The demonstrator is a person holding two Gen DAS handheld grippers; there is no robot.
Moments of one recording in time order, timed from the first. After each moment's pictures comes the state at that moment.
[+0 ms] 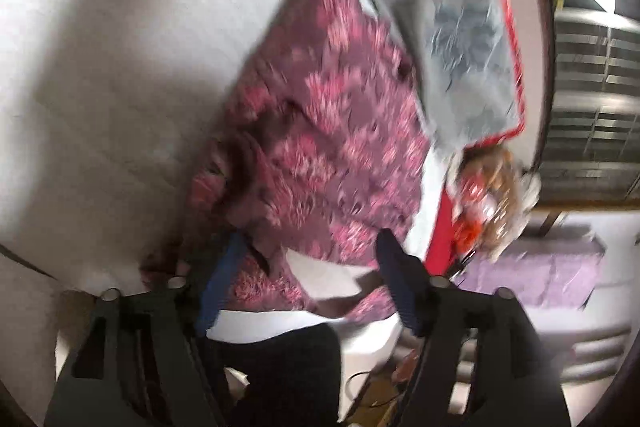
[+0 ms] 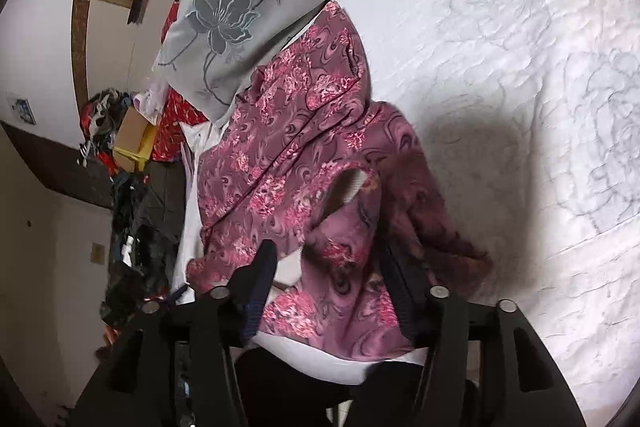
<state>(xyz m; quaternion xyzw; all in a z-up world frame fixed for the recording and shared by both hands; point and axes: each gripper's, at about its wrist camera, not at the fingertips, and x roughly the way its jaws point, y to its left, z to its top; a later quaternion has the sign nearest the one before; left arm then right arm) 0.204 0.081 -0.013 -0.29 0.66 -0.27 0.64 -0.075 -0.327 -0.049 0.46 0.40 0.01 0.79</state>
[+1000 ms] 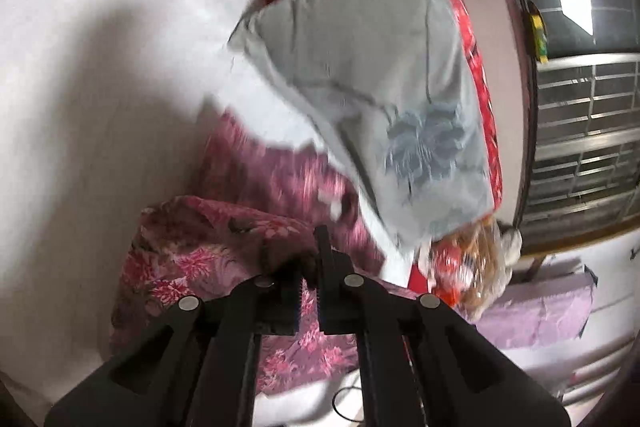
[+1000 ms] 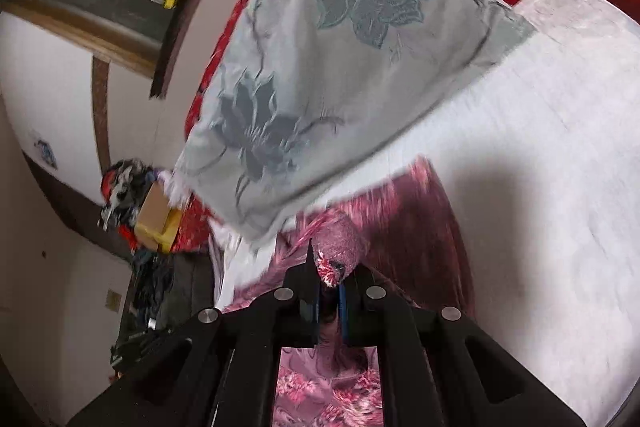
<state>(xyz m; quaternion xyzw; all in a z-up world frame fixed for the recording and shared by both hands) 0.369 0.043 0.034 -0.34 0.57 -0.27 0.70 0.081 -0.394 0.000 0.47 0.26 -0.01 0.84</state>
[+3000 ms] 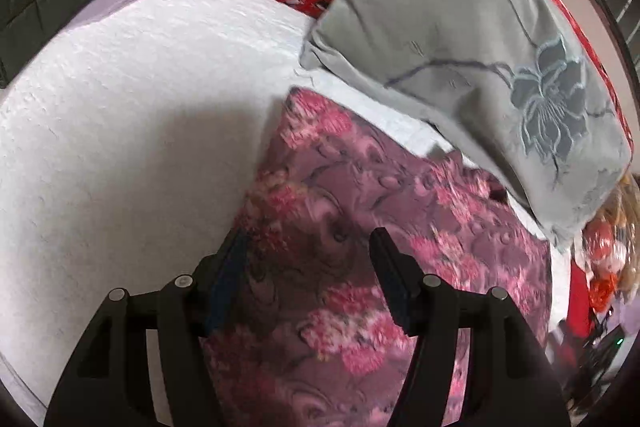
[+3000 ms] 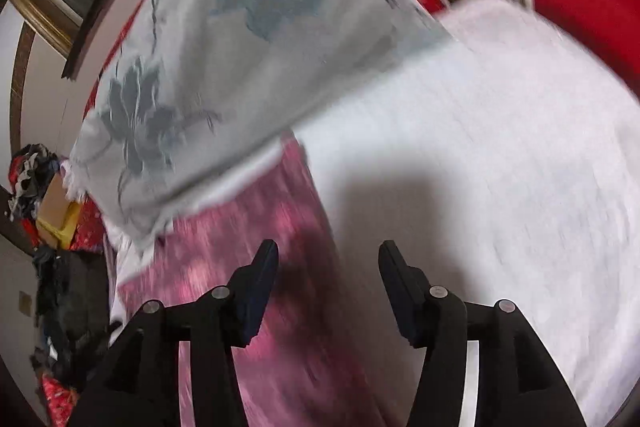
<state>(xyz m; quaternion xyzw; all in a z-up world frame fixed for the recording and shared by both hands) 0.339 0.012 -0.013 -0.10 0.53 -0.13 0.83 0.055 -0.398 -0.043 0.39 0.35 -0.16 0.84</state>
